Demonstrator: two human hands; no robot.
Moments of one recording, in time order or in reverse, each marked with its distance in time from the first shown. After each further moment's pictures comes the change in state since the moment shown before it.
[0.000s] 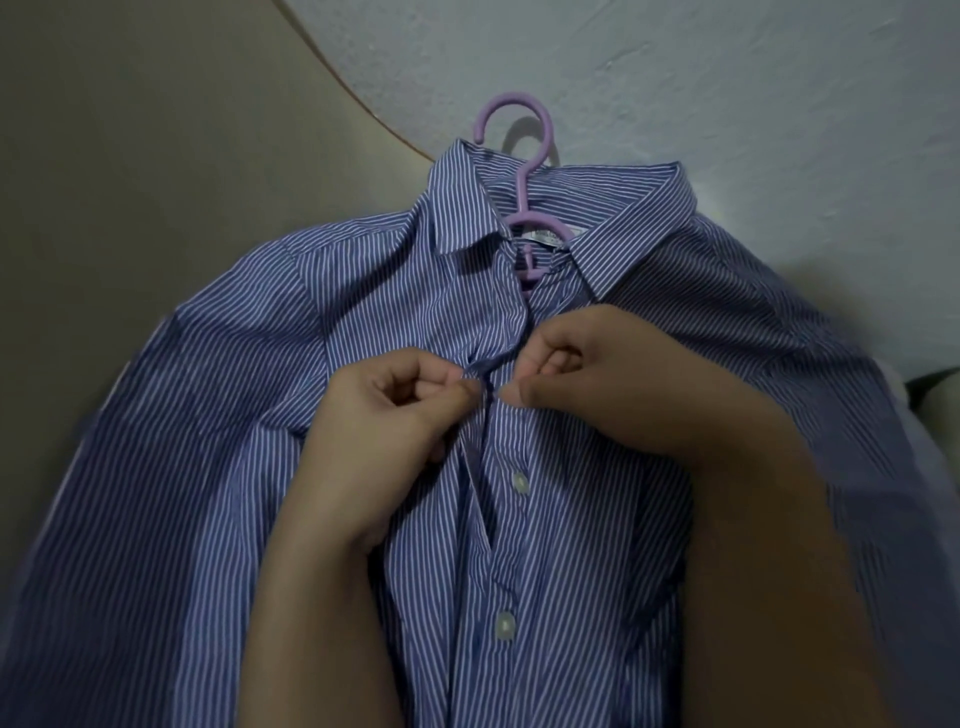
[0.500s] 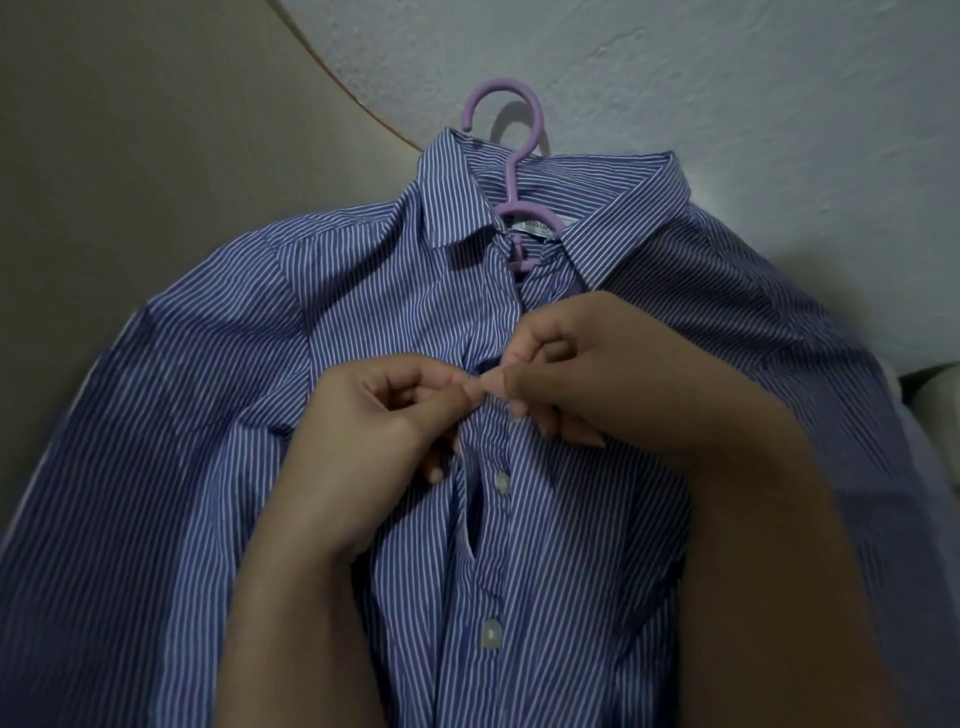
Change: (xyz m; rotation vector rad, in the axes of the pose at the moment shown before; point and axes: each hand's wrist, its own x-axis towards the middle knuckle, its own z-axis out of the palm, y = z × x) left_hand -0.004 0.001 0.001 -0.027 -0.068 0.036; right_hand -0.008 -0.007 -0.001 0.223 -0.038 -0.009
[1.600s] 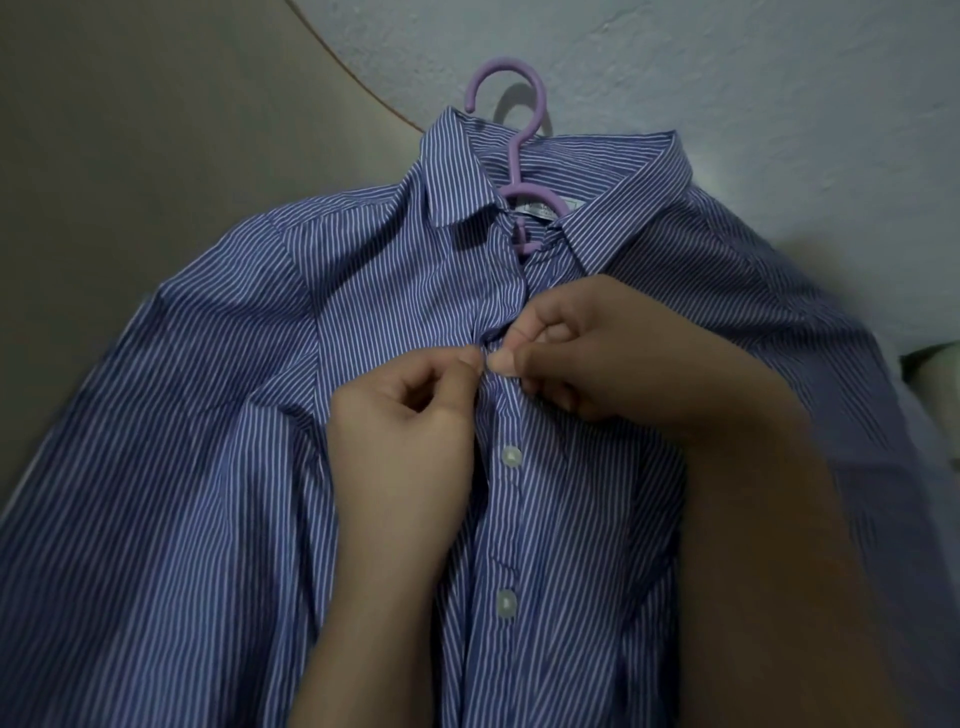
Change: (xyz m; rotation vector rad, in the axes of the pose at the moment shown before) left_hand -0.020 -0.004 0.031 -0.006 0.371 0.077; right_hand 0.004 0.003 0.002 -0.010 0.011 0.021
